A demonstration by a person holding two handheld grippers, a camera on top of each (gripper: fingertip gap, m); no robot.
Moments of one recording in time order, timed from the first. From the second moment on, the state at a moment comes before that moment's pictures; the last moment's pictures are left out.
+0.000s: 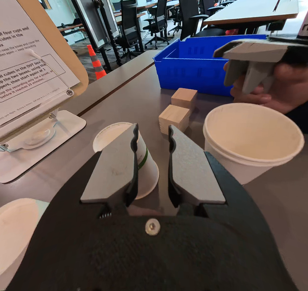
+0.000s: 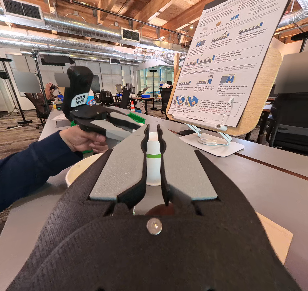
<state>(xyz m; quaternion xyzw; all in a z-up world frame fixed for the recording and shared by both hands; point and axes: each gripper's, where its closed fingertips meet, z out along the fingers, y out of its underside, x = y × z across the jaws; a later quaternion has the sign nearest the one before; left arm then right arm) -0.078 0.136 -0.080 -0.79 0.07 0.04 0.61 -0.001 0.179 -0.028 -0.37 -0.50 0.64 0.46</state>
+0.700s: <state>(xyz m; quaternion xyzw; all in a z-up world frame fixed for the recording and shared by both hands) -0.085 0.128 -0.052 -0.73 0.07 0.05 0.68 -0.002 0.182 -0.032 -0.37 -0.50 0.64 0.46</state>
